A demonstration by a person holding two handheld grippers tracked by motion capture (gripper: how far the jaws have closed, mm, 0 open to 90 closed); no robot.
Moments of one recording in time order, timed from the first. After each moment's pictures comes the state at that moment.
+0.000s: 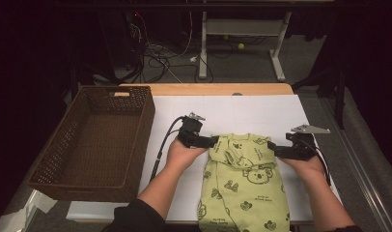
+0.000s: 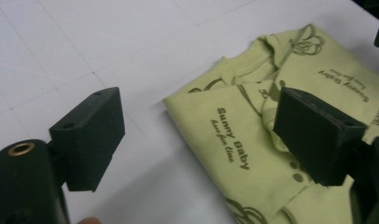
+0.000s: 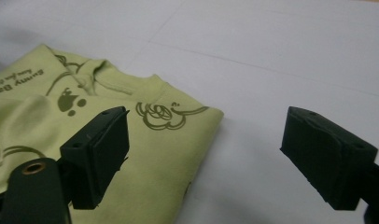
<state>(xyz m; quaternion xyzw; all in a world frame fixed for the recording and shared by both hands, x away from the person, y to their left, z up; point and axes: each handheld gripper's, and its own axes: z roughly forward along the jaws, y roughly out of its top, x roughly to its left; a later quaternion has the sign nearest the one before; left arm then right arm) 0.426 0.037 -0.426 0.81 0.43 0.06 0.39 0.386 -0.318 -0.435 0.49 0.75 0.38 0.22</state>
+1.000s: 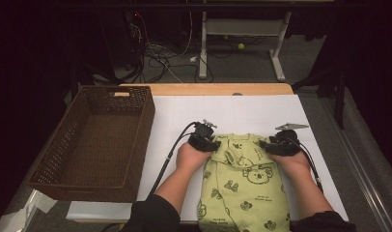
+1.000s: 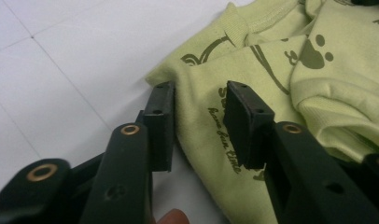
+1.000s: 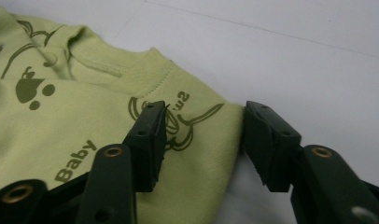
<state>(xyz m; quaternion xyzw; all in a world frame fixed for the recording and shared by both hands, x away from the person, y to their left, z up) 0.434 0.003 -0.460 0.85 0.41 0.05 0.33 0.417 -0.294 -0.463 0.50 0.78 0.34 0.19</state>
